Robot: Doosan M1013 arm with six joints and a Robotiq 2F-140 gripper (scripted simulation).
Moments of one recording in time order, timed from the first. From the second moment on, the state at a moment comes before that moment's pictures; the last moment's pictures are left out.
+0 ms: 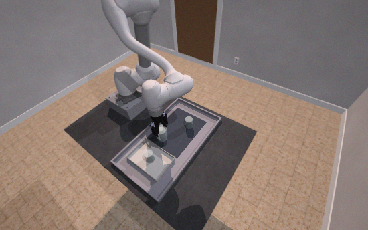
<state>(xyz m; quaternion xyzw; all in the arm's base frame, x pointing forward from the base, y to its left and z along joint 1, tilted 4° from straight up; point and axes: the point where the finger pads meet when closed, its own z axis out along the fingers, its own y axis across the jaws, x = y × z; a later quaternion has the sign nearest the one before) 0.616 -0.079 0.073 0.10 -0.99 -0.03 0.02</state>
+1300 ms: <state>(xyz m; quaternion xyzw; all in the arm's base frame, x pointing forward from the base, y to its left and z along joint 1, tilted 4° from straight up) 0.682 -0.167 0.066 0.10 -0.99 -0.03 0.02</state>
